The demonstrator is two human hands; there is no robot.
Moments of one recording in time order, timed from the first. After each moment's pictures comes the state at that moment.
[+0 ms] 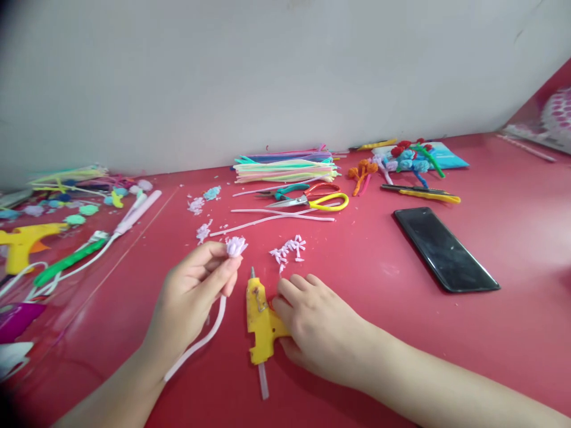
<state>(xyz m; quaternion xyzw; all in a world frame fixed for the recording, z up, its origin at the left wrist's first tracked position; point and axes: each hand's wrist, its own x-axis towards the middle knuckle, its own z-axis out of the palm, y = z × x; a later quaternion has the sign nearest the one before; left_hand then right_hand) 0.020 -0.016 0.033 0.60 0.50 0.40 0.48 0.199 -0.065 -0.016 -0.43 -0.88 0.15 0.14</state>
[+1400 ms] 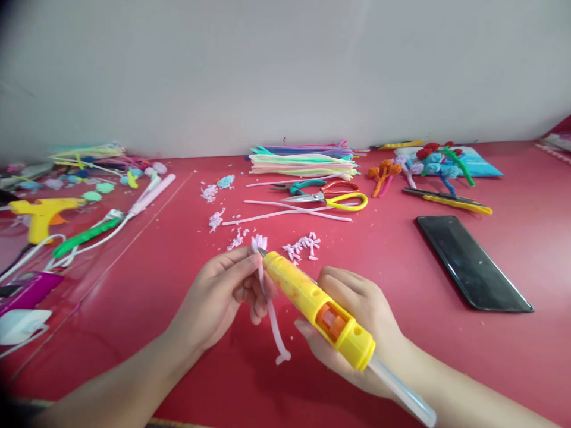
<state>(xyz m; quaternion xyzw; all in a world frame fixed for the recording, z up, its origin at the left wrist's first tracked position) 0.024 -0.020 0.017 0.42 0.39 0.37 0.73 0.214 -0.067 0.002 -0.44 -0.80 0.13 0.39</state>
